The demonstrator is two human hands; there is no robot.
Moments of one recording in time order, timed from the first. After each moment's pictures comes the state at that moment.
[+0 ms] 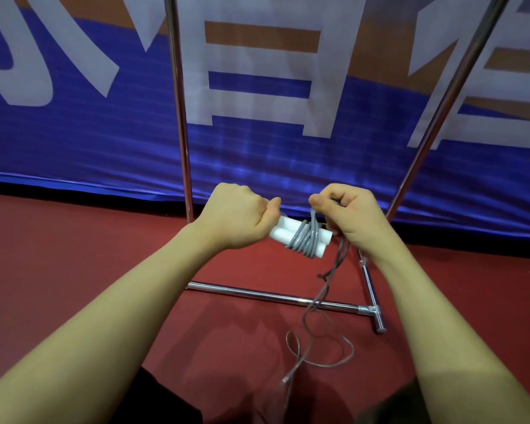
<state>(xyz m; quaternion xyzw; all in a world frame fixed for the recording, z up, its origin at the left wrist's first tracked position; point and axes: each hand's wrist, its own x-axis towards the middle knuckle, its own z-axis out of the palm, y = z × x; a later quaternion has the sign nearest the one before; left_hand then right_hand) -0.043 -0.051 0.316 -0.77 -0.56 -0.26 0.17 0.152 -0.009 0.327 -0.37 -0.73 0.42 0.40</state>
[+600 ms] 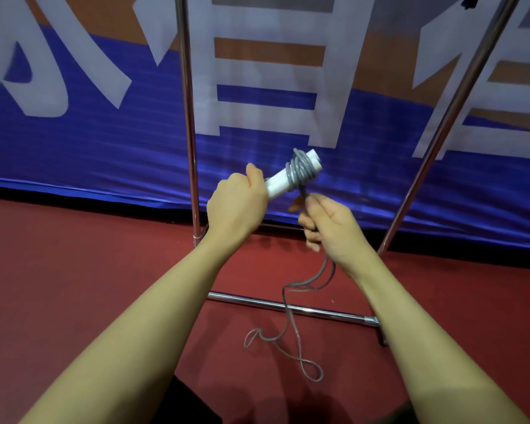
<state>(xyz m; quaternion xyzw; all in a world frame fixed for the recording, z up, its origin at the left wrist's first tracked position) -0.026 -0.046 0.346 -0.51 -0.76 -0.40 -0.06 0.117 -0.019 0.315 -0.30 -0.66 0.56 0.41</state>
